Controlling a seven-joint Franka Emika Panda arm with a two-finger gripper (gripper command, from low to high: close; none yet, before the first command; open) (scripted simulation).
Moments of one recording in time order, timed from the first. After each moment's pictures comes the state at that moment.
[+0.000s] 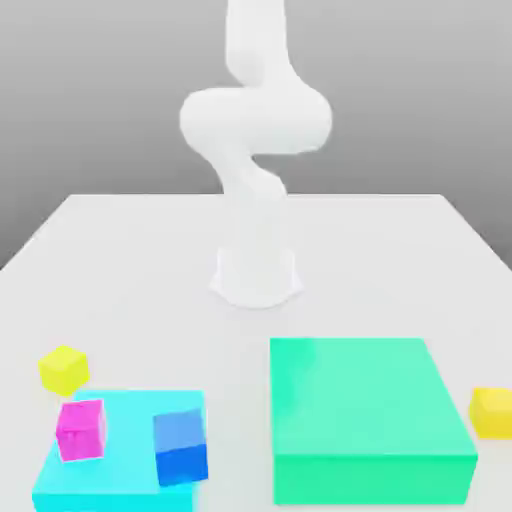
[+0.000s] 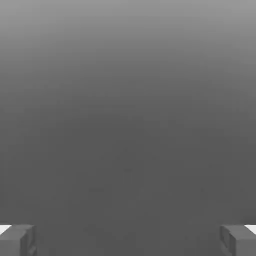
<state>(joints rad) 0.06 -0.71 0.00 -2.31 0.01 2.34 0.72</state>
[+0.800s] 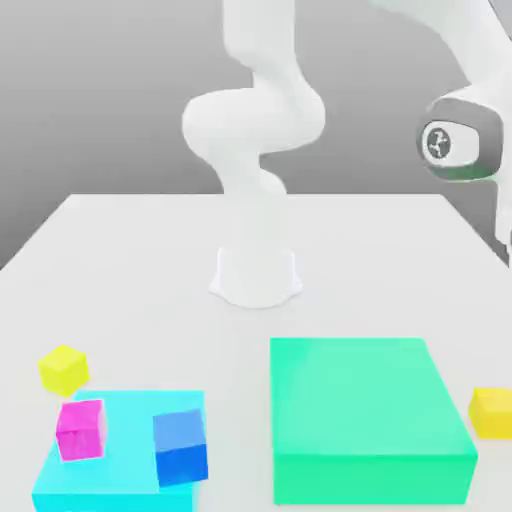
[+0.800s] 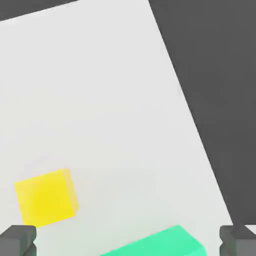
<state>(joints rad) 0.50 0.17 0.17 -2.43 -0.04 2.68 0.11</state>
